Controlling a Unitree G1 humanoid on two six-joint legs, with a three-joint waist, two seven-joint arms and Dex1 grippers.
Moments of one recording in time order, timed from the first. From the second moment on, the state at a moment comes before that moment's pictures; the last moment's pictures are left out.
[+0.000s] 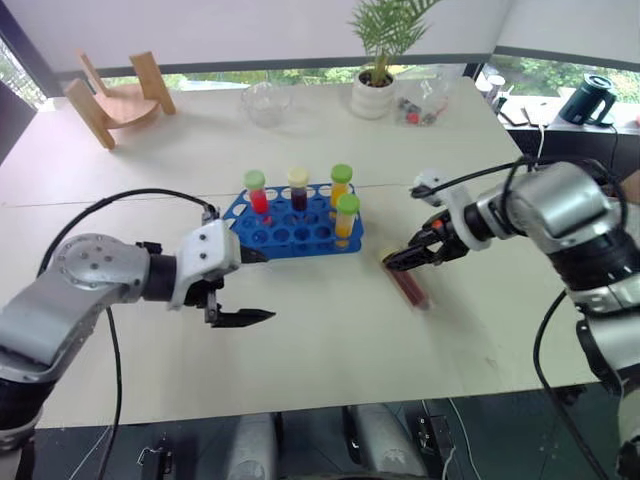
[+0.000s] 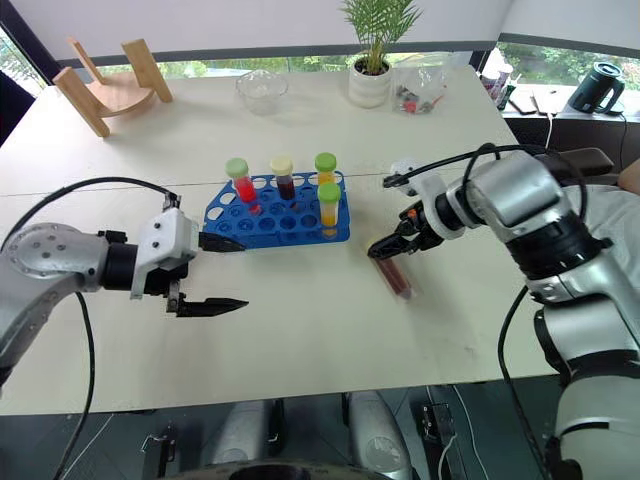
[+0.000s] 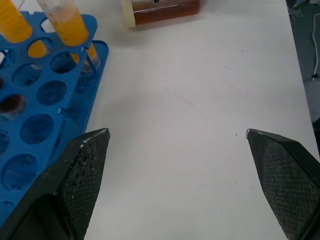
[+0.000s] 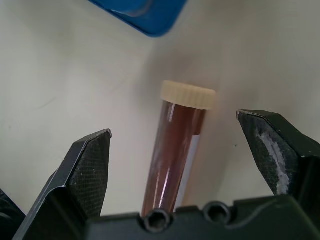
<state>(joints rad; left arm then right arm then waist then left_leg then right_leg) -0.30 0.98 -0.02 -0.55 -0.53 0.67 -1.04 -1.09 -0.81 0.55 0.22 0.42 1.38 1.01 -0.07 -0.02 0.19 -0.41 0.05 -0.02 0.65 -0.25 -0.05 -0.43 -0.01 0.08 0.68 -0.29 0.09</state>
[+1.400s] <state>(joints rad) -0.22 1.03 0.21 -0.20 -0.60 0.69 -1.11 -0.49 0.03 0.24 -0.15 0.10 0.22 0.36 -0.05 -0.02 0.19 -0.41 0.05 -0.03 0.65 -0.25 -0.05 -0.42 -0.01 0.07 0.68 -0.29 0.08</state>
